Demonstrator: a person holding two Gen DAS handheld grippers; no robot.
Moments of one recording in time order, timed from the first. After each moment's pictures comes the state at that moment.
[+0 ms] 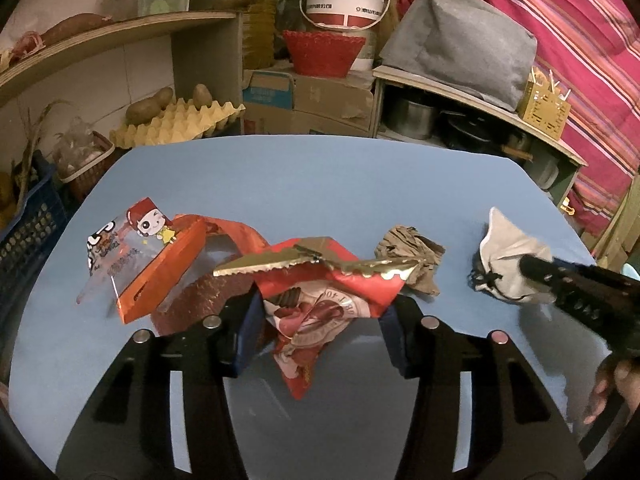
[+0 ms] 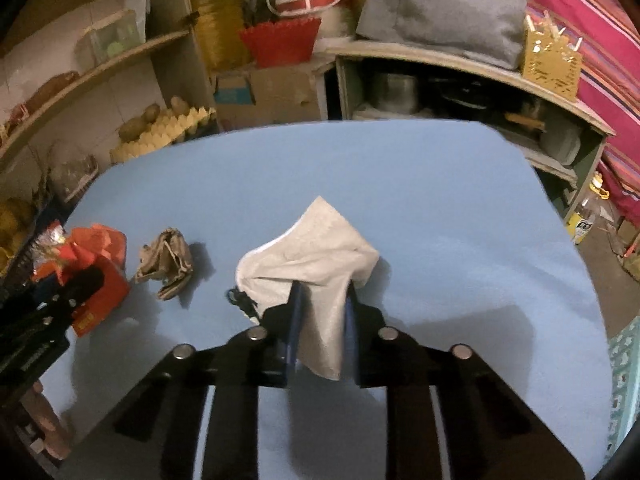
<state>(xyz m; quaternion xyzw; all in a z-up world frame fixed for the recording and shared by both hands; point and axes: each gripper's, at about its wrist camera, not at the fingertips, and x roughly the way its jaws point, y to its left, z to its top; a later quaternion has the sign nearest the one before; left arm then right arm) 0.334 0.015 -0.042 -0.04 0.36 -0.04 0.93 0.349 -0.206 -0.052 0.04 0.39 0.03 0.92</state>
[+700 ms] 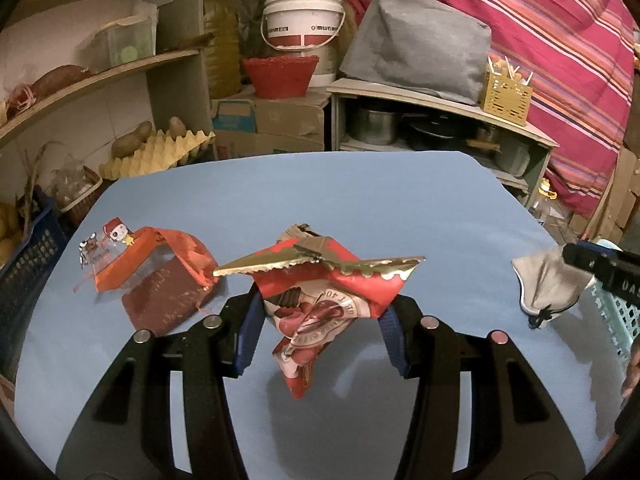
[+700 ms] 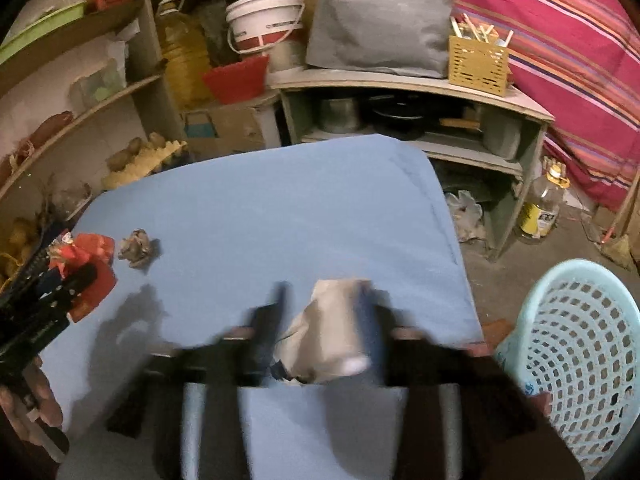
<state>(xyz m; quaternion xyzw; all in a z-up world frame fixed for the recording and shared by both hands) 0.282 -0.065 -0.012 0.00 0.33 -0.05 0.94 0.276 -0.322 -0.019 0.06 0.36 0.00 0.93</state>
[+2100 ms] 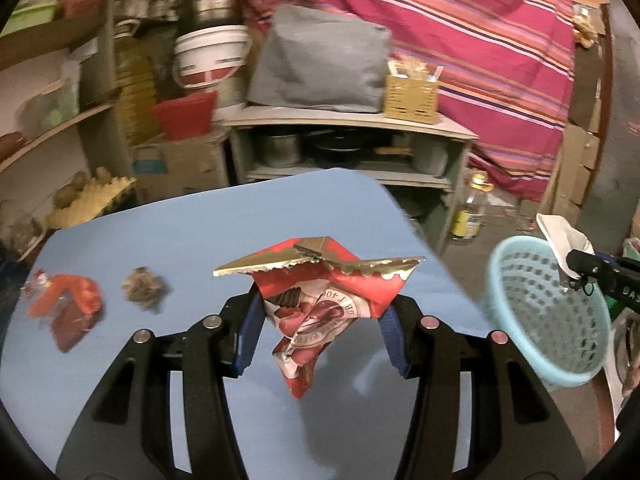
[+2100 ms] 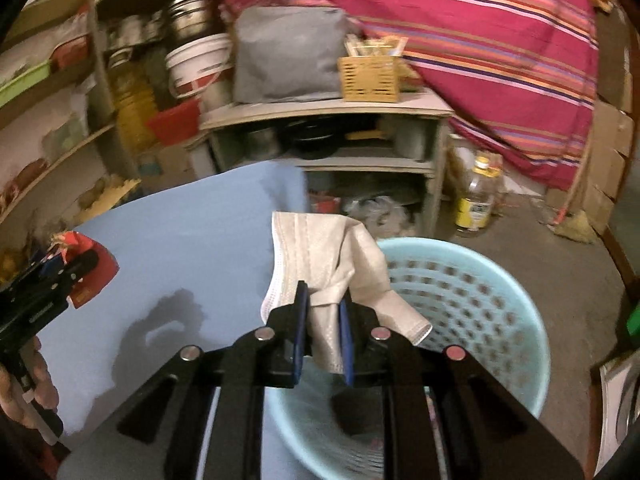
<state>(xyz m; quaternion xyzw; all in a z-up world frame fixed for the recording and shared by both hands) 0.236 -0.232 0.027 0.04 0.29 -0.16 0.94 0.171 -0.486 0.008 0.09 0.32 -0.07 0.94</state>
